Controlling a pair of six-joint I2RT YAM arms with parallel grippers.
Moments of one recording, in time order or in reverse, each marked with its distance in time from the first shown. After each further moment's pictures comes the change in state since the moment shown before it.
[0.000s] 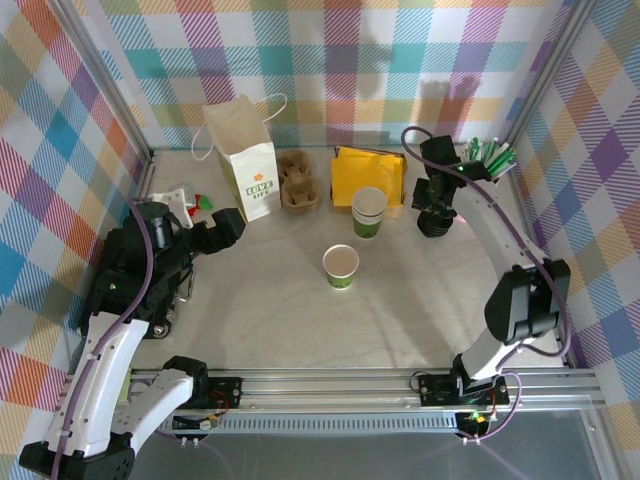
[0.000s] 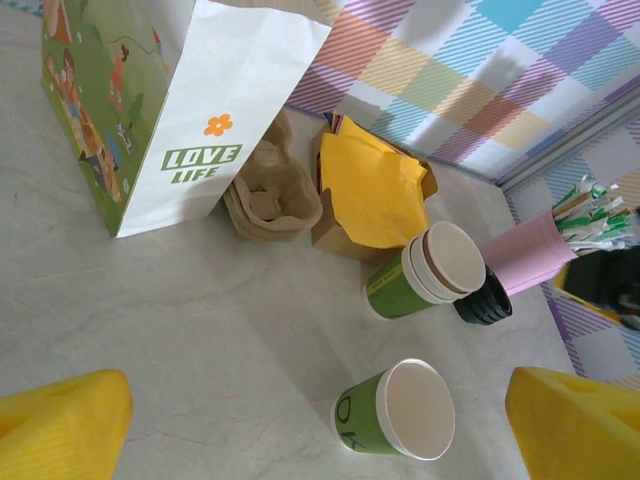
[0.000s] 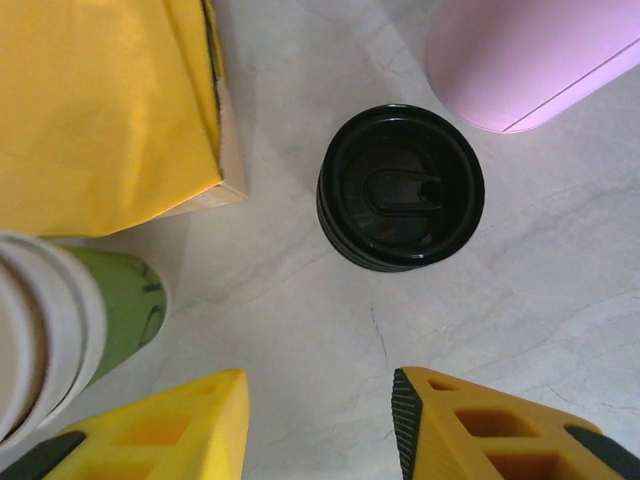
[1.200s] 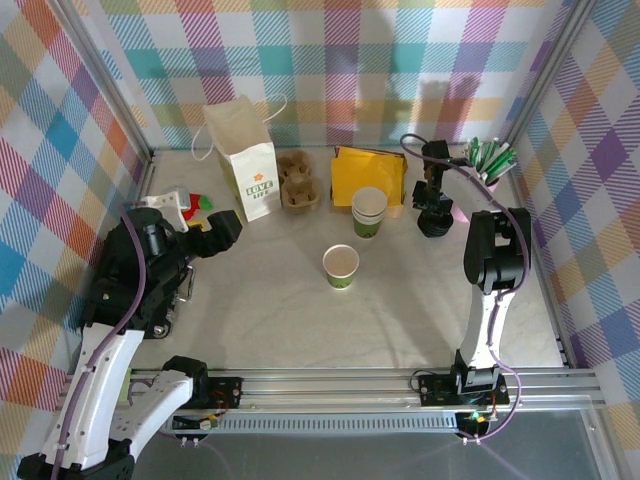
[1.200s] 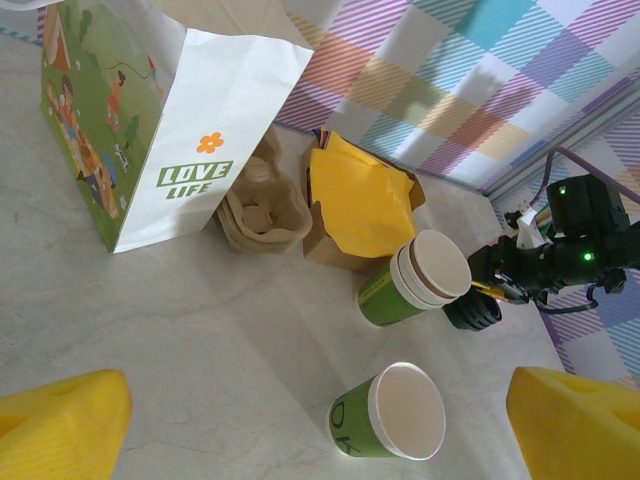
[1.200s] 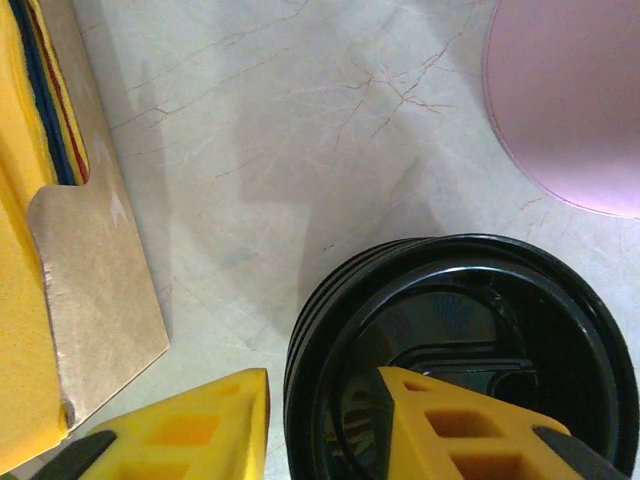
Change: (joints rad) left arm 0.000 -0.043 0.000 -0.004 0.000 0.012; right arm -0.129 0.385 0.126 0.145 -0.095 -0.054
